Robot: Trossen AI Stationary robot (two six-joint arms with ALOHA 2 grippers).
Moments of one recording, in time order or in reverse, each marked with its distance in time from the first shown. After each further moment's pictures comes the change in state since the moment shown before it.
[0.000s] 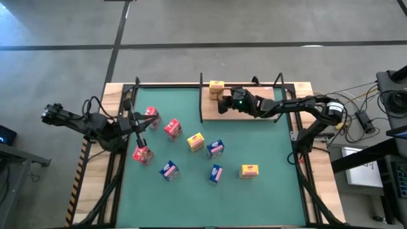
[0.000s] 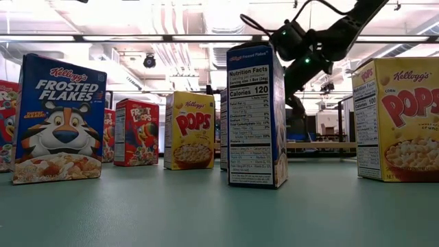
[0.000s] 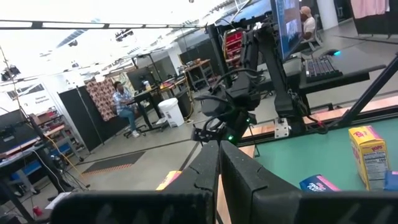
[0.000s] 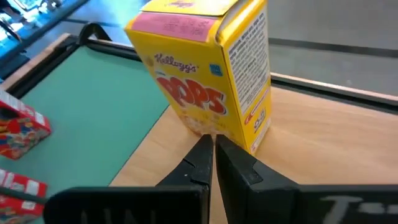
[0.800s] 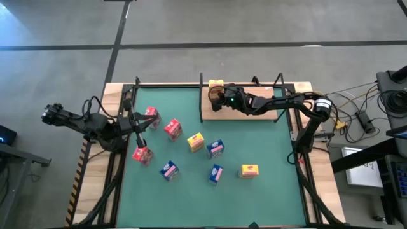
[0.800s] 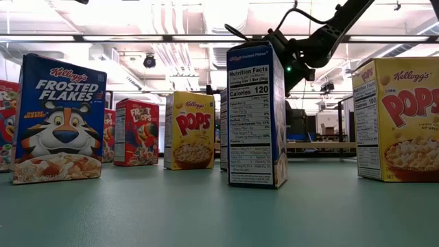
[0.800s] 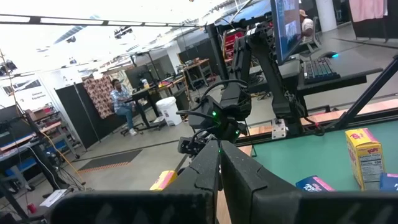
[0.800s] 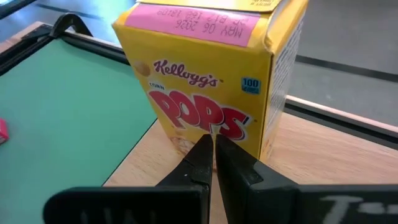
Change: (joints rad) left arm 0.000 0.001 0.000 -0.004 0.003 -0.027; right arm -0.011 0.138 0.125 -0.008 0.051 -0.087
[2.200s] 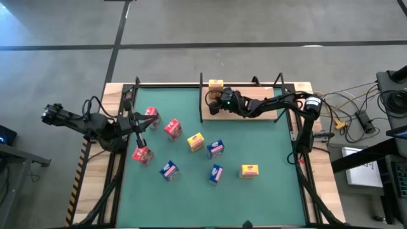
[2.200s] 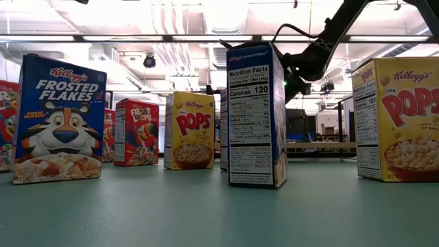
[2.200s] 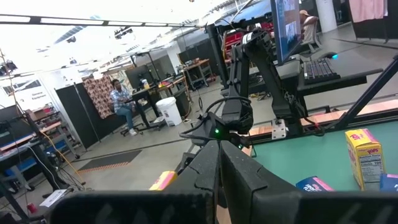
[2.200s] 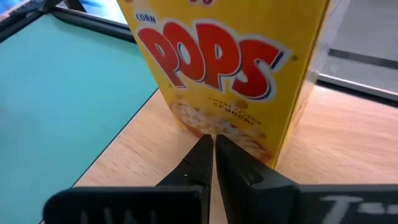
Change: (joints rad) left arm 0.000 0.000 -0.001 0.003 -0.001 0.000; right arm 0.002 0.117 -0.002 0.092 -0.024 0.010
